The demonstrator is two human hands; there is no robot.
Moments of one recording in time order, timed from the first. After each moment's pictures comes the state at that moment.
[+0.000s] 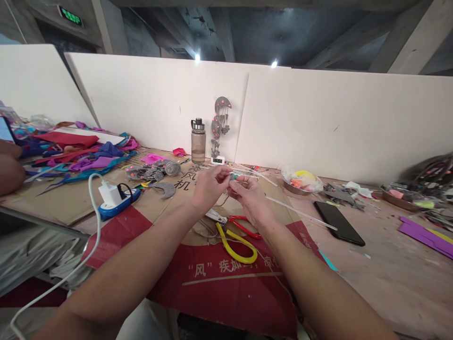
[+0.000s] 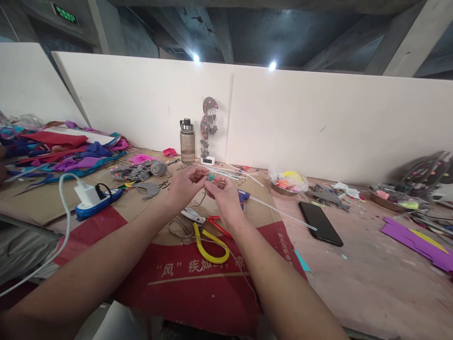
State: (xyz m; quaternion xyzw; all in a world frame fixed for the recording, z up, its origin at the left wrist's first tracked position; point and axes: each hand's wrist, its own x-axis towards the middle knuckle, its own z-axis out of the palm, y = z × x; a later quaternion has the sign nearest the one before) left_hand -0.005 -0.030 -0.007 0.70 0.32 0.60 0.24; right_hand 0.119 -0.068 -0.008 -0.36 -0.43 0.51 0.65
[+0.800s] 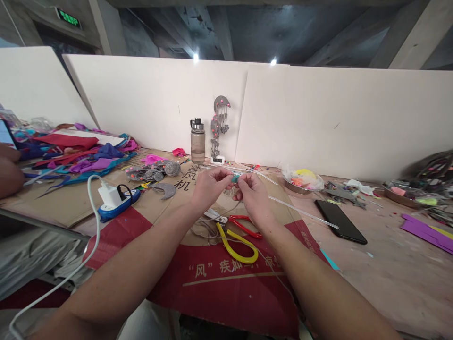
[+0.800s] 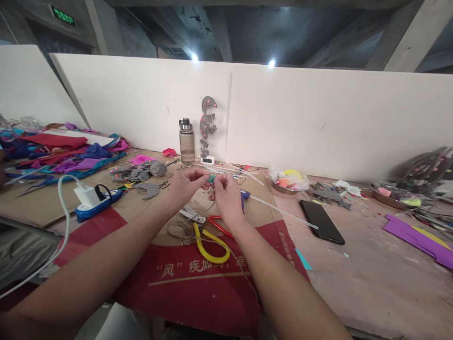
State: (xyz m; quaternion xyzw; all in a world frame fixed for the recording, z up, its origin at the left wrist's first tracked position) left_hand -0.004 -0.033 -0.003 0.68 0.33 0.56 0.34; right_hand 0.124 -0.065 -0.011 -0.43 -0.52 0.38 0.63
